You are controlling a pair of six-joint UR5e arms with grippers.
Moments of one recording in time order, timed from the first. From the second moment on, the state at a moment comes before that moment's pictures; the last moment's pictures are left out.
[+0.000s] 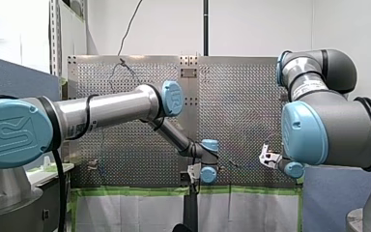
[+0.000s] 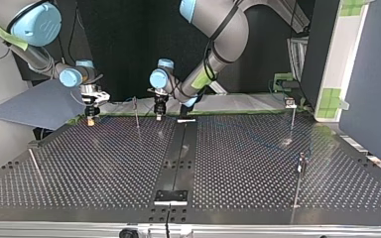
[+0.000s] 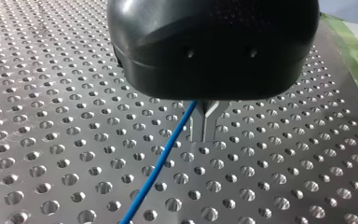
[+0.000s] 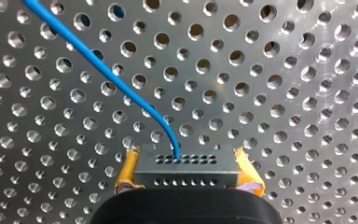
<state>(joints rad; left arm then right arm) -0.69 -2.94 -0.81 -2.57 -2.02 -1.81 1.61 -0.47 1.39 -0.94 1.23 1.82</state>
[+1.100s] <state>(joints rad) -0.69 -2.85 -0.92 -2.59 -1.89 -1.78 1.62 -0.47 1.39 -0.92 1.23 1.81</state>
